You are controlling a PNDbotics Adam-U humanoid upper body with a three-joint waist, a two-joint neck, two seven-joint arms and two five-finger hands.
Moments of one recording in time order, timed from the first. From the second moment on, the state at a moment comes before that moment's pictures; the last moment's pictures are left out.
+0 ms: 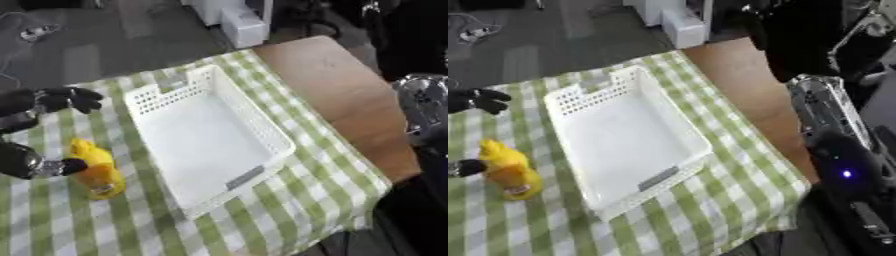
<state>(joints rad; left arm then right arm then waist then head) -0.48 0.67 -0.18 -1.57 -0.44 -0.48 -0.62 -0.38 -0.50 0.08 -1.99 -1.03 -0.35 0.52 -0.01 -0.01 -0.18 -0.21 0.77</state>
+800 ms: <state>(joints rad) -0.52 0.69 -0.22 -1.51 -0.79 -0.55 -0.55 -0.38 -0.50 0.09 -1.99 -1.03 -0.35 0.53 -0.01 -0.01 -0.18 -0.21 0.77</state>
